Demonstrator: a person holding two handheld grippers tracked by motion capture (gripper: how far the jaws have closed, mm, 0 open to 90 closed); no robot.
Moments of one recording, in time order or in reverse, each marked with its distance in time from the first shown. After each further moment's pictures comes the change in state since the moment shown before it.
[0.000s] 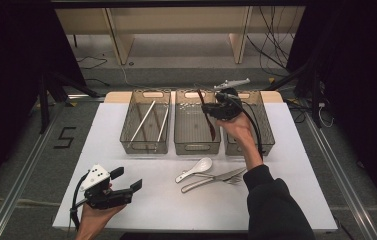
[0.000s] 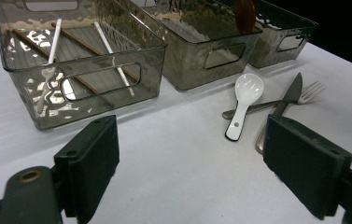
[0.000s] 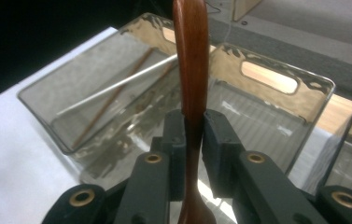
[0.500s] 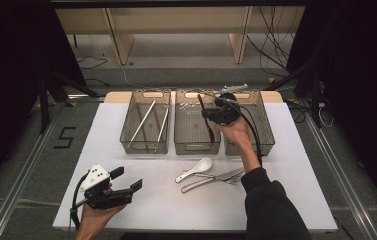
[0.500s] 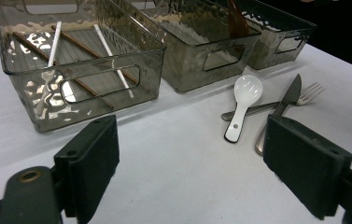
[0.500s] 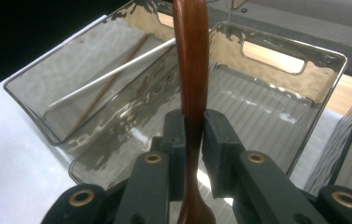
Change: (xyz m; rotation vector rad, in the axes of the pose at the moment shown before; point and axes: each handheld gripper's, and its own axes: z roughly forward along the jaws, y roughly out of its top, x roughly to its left) left arm -0.001 0.000 0.000 -0.005 0.000 0.005; right arm -0.002 -0.013 0.013 0.031 0.002 0.030
